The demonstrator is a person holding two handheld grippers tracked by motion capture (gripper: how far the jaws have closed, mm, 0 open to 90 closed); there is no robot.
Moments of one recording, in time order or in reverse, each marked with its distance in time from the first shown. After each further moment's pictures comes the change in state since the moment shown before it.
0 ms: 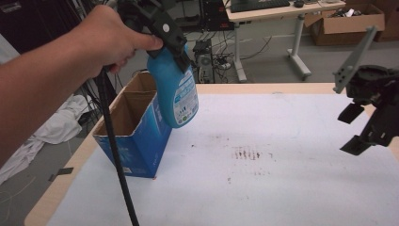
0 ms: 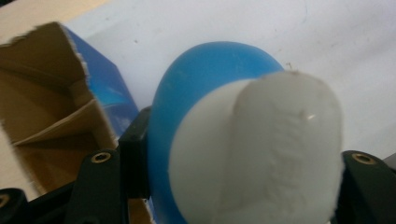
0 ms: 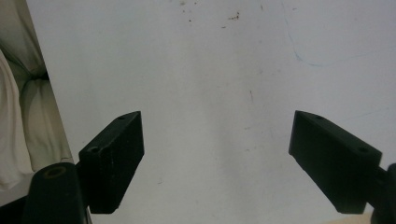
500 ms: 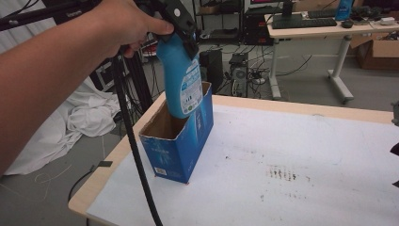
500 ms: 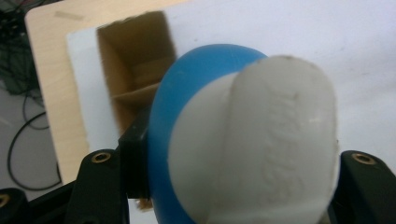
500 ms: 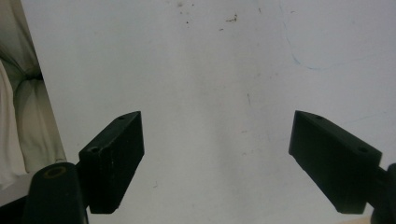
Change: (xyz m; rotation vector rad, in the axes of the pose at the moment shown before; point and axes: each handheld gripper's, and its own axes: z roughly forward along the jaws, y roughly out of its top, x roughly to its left) left arm 0.054 -0.027 -0.054 -0.035 0.099 -0.162; right arm -0.002 0.002 0.004 -0.004 -0.006 -0.014
